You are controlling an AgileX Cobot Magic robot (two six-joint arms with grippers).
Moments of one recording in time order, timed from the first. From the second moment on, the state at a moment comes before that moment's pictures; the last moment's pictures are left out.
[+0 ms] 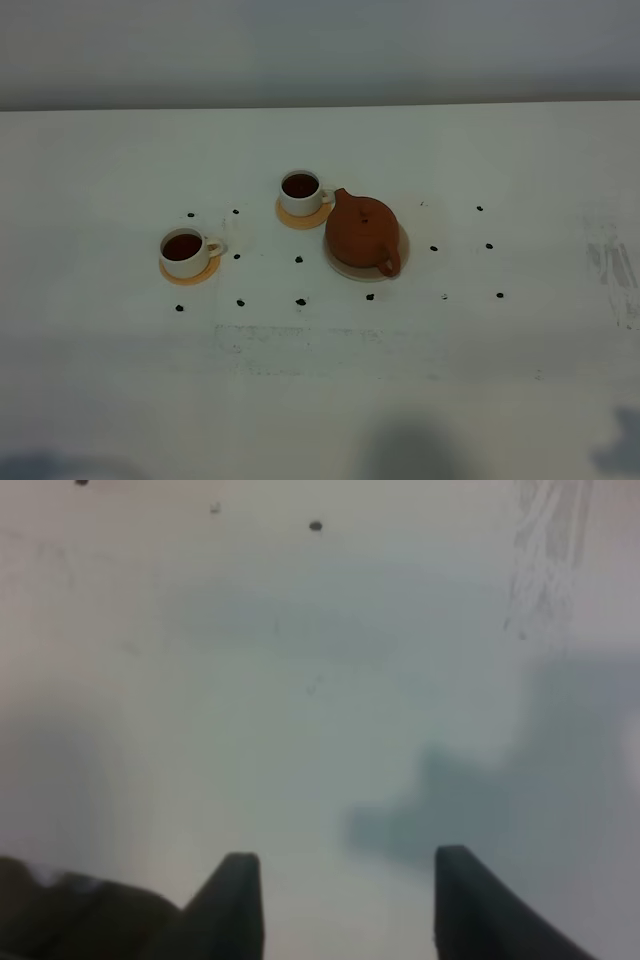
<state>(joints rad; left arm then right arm) 0.12 0.00 -0.50 0.01 1.05 0.01 0.44 0.54 -0.60 -0.07 1.09 0.07</state>
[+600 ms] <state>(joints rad) 0.12 0.00 -0.50 0.01 1.05 0.01 0.44 0.29 -0.51 0.03 1.09 -0.10</state>
